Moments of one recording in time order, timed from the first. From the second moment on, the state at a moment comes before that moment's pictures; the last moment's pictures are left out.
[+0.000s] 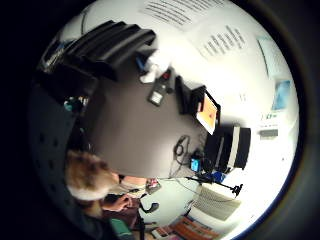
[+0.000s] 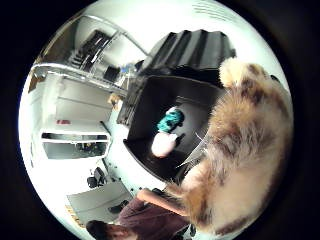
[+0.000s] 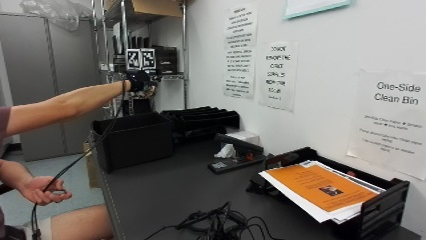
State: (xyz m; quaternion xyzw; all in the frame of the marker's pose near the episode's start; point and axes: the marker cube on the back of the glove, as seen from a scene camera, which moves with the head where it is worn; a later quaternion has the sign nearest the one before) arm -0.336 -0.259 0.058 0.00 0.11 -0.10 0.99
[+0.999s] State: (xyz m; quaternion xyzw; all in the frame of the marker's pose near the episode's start) arm -0.394 -0.243 0.132 -0.11 0.20 -0.15 0.96
